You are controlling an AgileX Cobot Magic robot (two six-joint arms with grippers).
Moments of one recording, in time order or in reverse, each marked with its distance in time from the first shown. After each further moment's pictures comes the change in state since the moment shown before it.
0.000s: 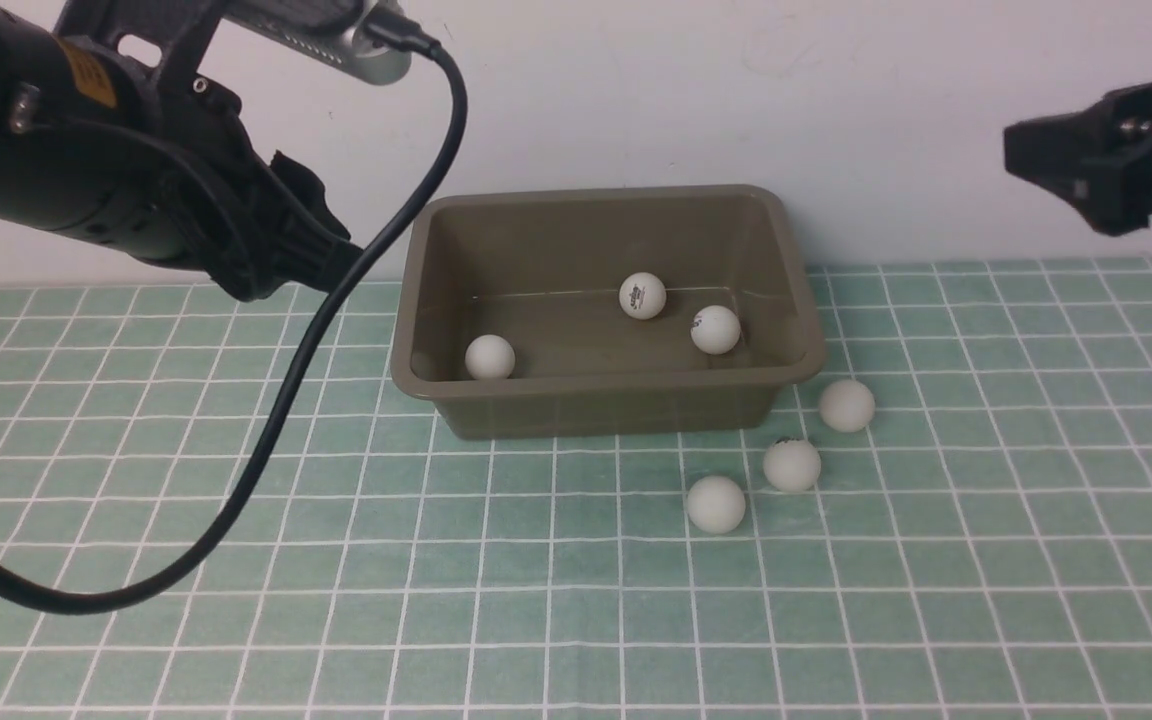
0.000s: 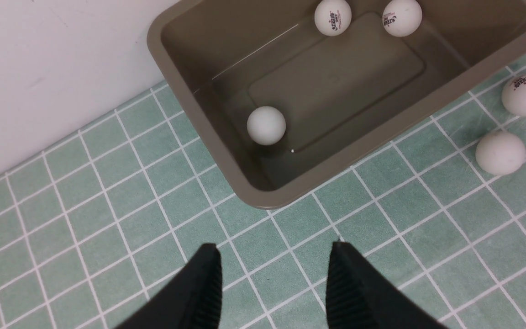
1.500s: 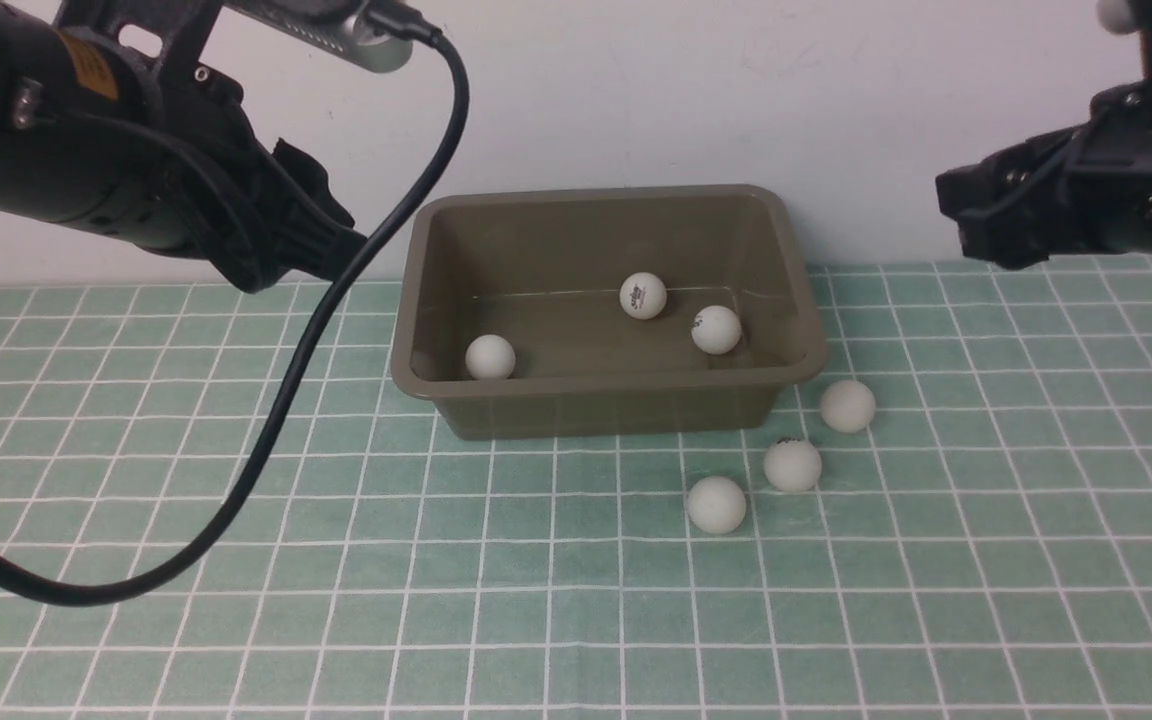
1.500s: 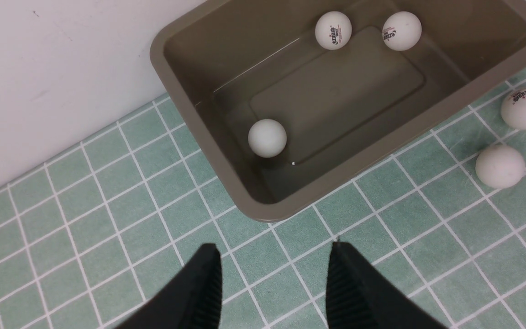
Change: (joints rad) right arm 0.160 0.464 0.000 0.062 -0.327 -0.120; left arm 0.000 0.000 0.000 -0.003 -0.024 0.000
